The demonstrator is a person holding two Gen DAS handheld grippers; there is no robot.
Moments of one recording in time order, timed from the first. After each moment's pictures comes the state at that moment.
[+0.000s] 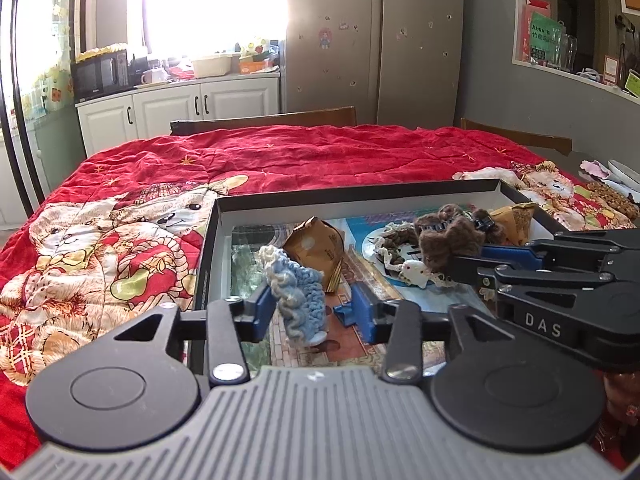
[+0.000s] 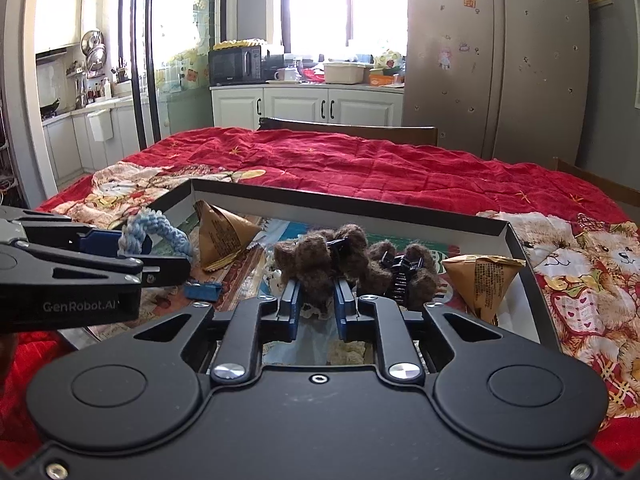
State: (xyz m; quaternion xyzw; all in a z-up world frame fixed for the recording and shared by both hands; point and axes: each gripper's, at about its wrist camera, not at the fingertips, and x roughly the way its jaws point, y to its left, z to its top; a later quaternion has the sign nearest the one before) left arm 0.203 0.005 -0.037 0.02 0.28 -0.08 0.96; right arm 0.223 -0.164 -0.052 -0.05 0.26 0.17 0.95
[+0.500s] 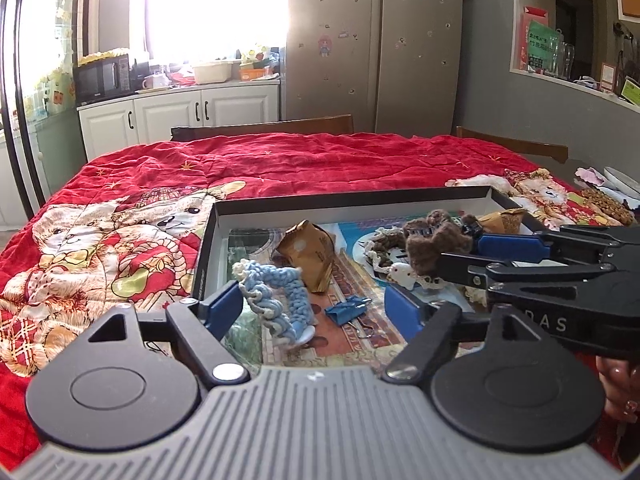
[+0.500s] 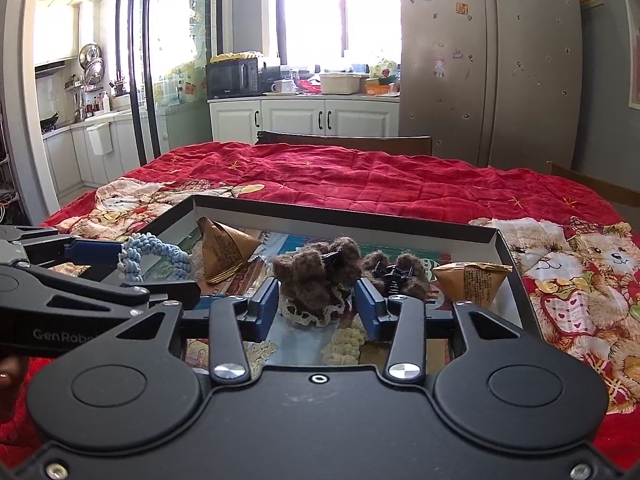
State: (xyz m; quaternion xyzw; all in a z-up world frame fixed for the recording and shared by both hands) left arm 0.191 0.001 -0.032 0.01 0.27 -0.08 0.96; right arm 0.213 -0.170 -0.043 -0.03 0.24 0.17 0.95
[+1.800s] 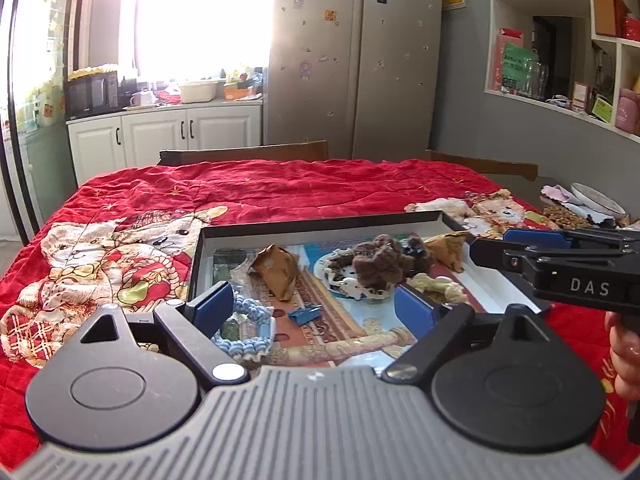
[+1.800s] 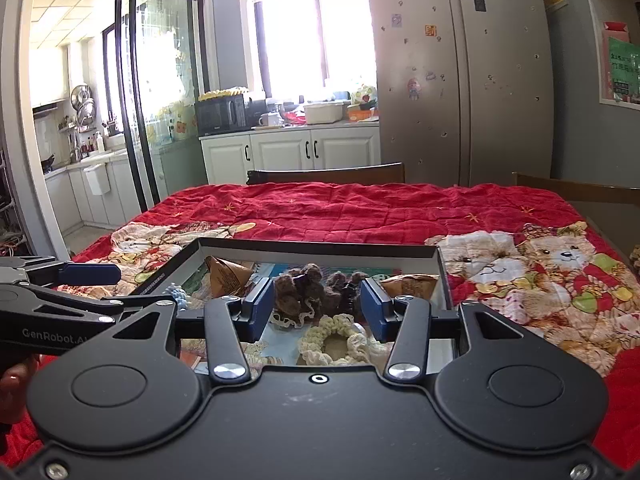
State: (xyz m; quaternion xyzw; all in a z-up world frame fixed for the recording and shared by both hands) left arm 0.143 -0.007 0.005 0.00 0.24 -0.11 0.96; right arm 0.148 -0.226 0.007 0.01 0.21 0.16 0.96
